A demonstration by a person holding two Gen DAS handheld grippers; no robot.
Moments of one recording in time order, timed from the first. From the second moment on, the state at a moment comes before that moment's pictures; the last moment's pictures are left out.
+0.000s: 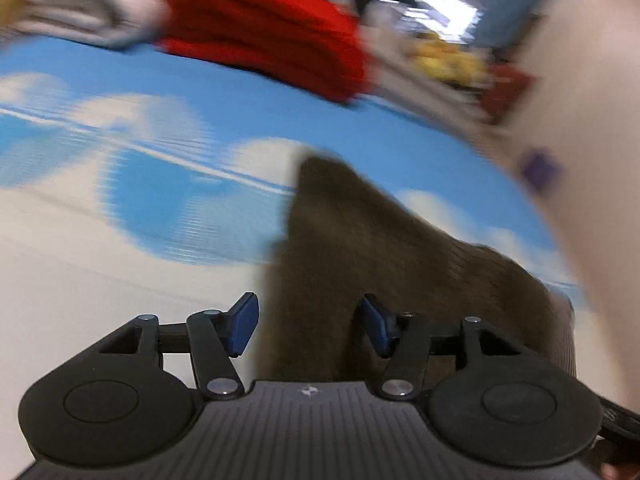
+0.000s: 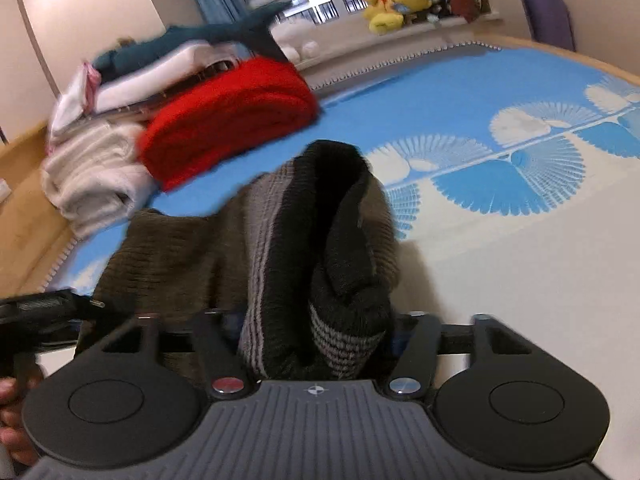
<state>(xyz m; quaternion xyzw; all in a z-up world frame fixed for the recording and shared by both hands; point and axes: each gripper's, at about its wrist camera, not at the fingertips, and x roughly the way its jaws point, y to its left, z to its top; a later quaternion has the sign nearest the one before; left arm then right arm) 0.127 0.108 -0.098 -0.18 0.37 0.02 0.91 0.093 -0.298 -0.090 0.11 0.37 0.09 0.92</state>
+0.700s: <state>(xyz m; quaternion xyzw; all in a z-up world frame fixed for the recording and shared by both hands) 0.027 0.040 -0.021 0.00 0.33 -0.01 0.94 0.029 -0.305 -0.024 0.03 0.33 0.05 0.94</state>
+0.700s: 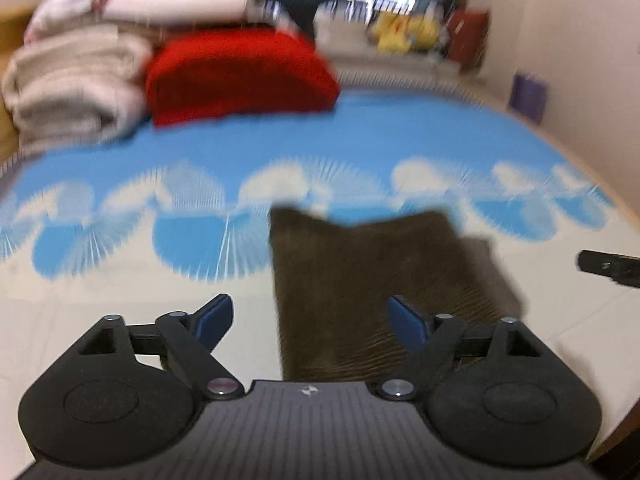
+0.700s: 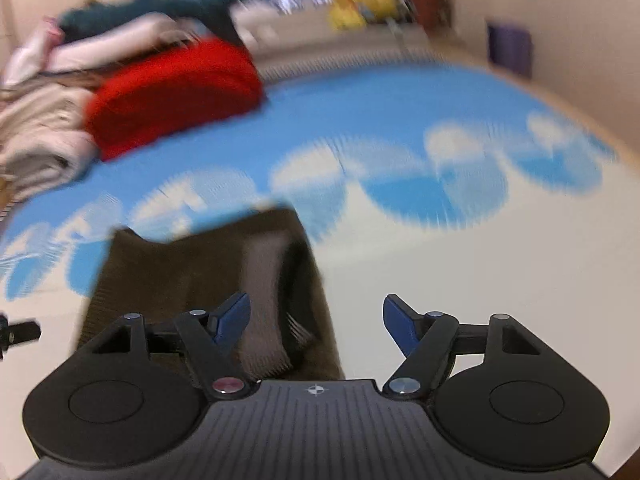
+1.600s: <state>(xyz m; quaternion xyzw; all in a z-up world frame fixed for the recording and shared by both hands) -0.026 0.003 -0.066 -0.06 0.40 0.07 0.91 -0.063 -0.259 -0.029 -0.02 0.31 0.09 0.95</state>
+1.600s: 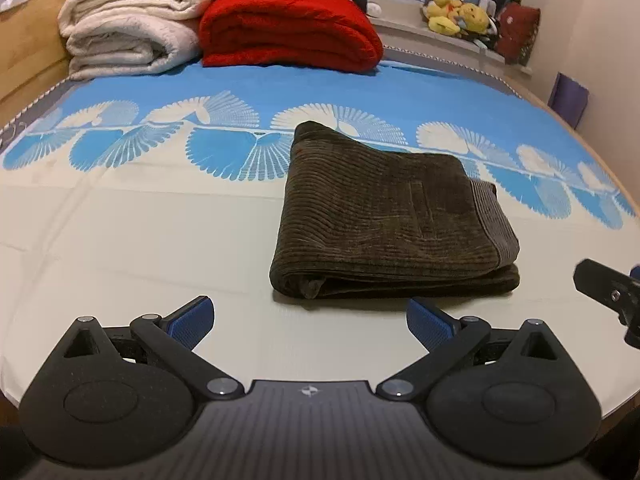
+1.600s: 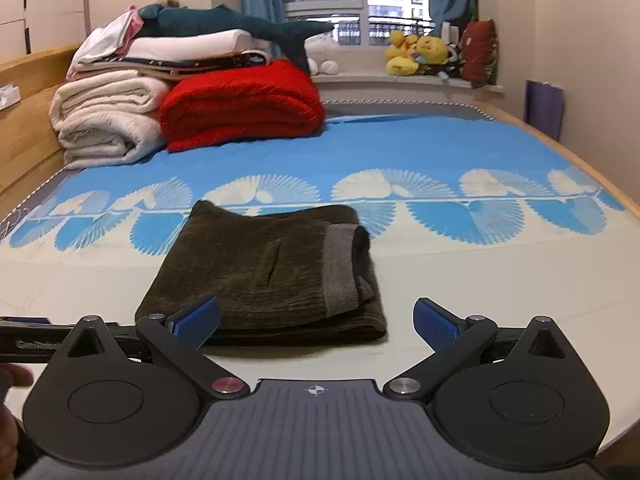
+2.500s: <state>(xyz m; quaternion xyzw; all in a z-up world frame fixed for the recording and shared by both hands) -0.016 -0.016 -0.076 -0.03 0.39 0.06 0.92 -0.053 -0.256 -0.043 -0.04 0.32 0.10 0.94</state>
